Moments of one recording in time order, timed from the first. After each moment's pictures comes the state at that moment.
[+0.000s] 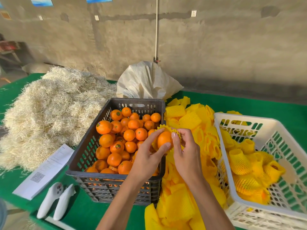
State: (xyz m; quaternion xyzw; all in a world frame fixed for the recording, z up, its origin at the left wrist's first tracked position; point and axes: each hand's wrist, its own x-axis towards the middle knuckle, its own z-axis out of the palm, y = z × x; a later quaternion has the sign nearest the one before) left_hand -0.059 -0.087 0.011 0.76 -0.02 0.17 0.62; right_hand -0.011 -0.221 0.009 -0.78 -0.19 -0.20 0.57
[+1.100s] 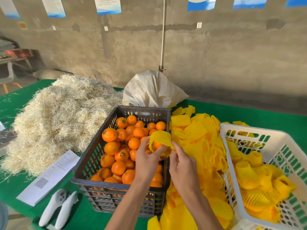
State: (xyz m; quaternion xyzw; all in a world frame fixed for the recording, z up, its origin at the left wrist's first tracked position) left_hand -0.031 -0.077 -0.001 0.66 0.14 0.23 0.70; right_hand -0.022 -0.200 0.007 -0.87 -0.16 -0.10 0.46
